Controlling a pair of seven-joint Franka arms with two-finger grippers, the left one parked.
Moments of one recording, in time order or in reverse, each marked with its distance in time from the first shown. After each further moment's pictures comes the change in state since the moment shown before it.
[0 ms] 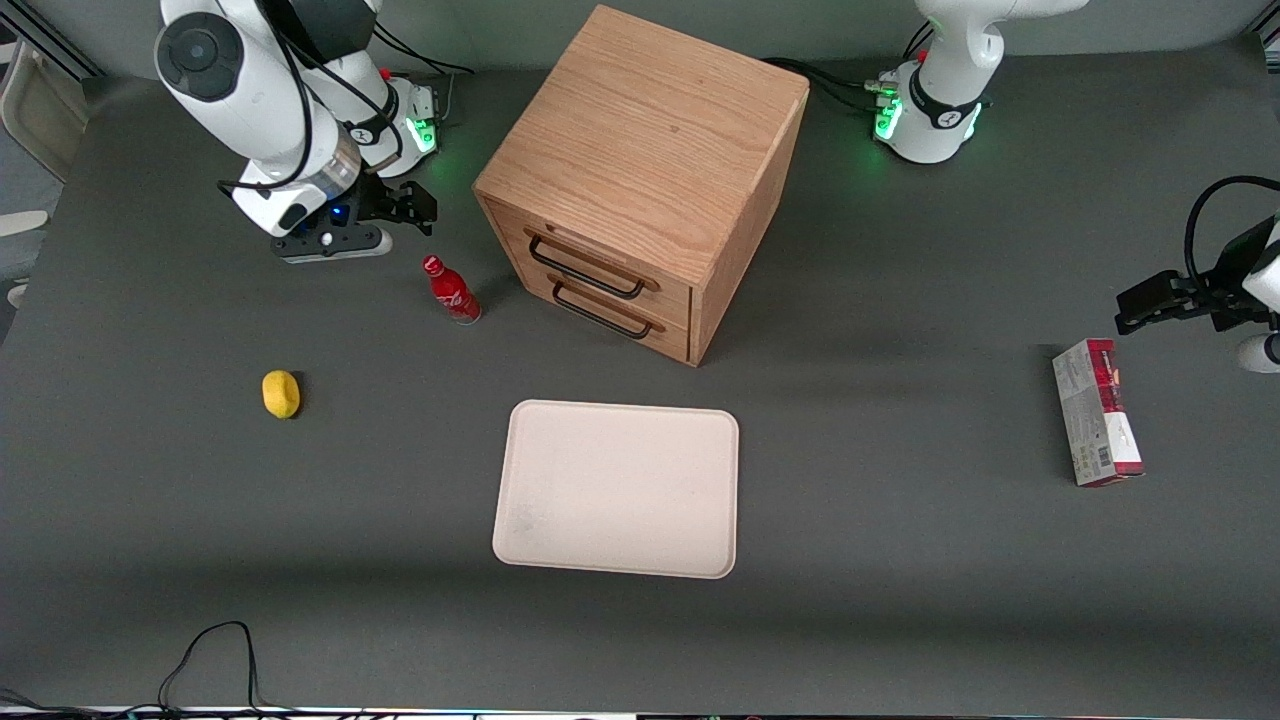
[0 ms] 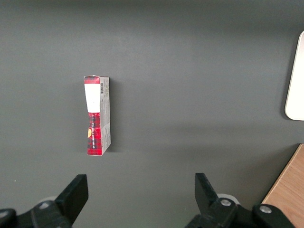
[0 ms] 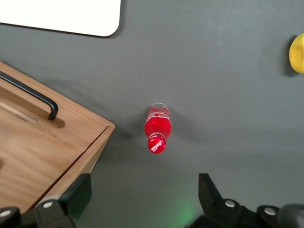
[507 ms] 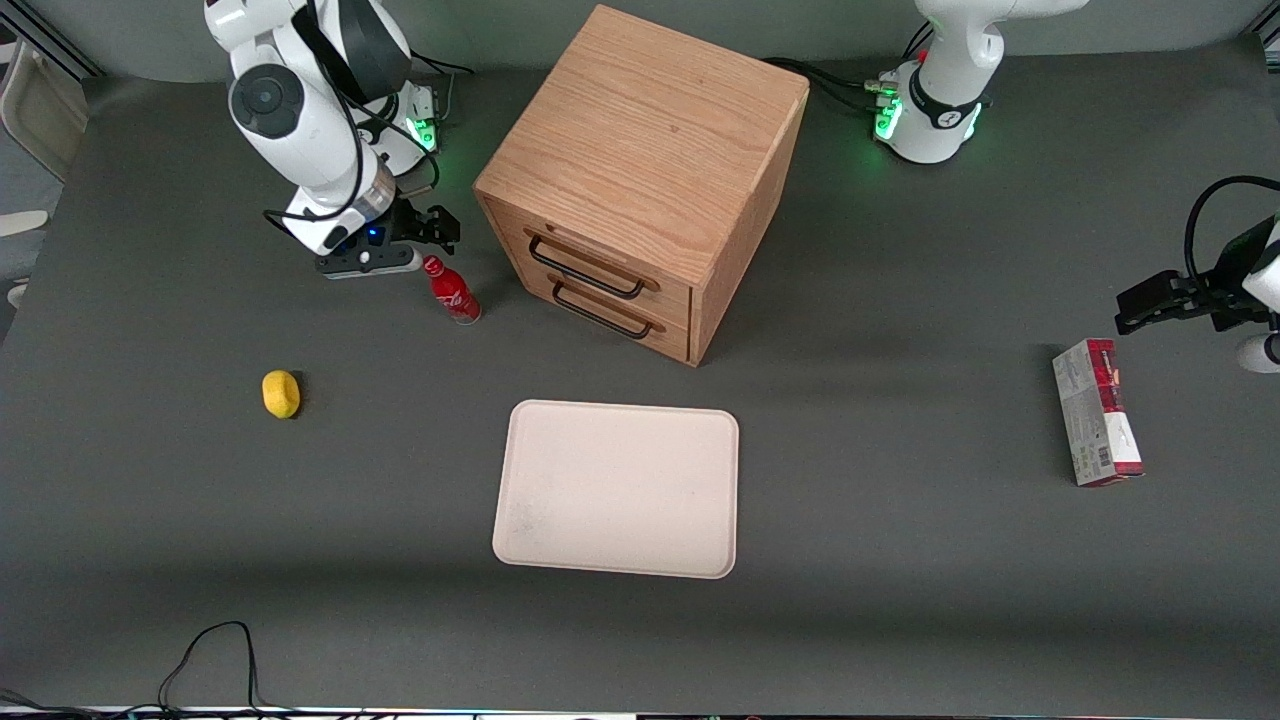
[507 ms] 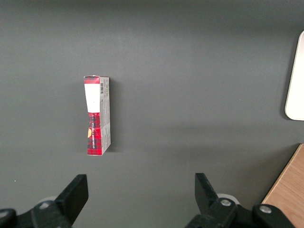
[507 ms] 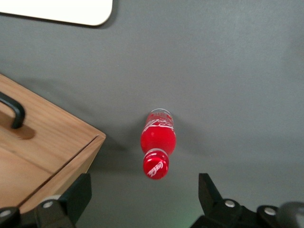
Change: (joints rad) arm 0.027 0.001 0.000 -0.239 0.000 0.287 0.000
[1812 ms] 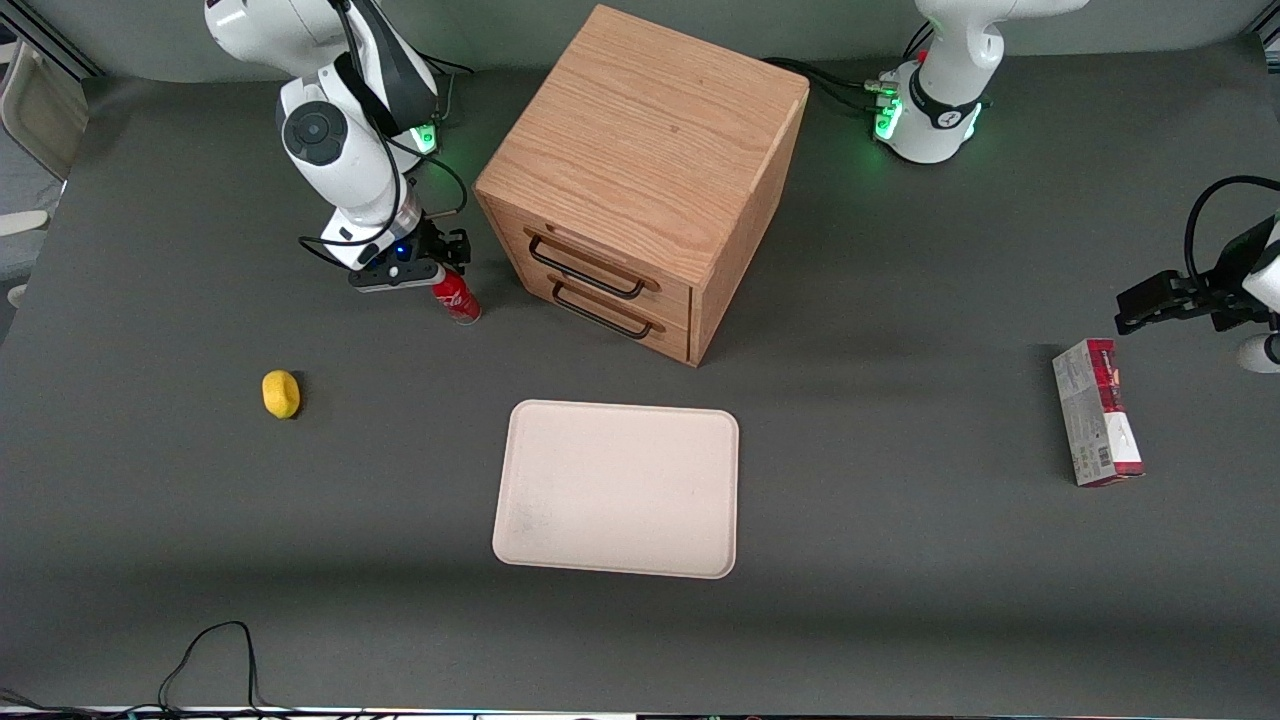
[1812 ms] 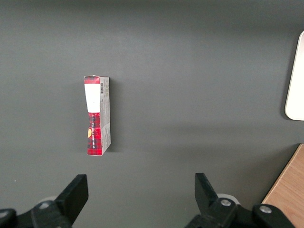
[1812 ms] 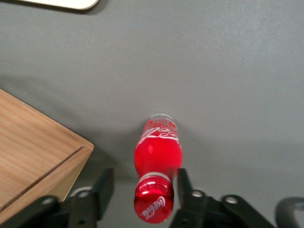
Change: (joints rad) arm 0.023 0.066 0.000 -0.119 0.000 0.218 0.000
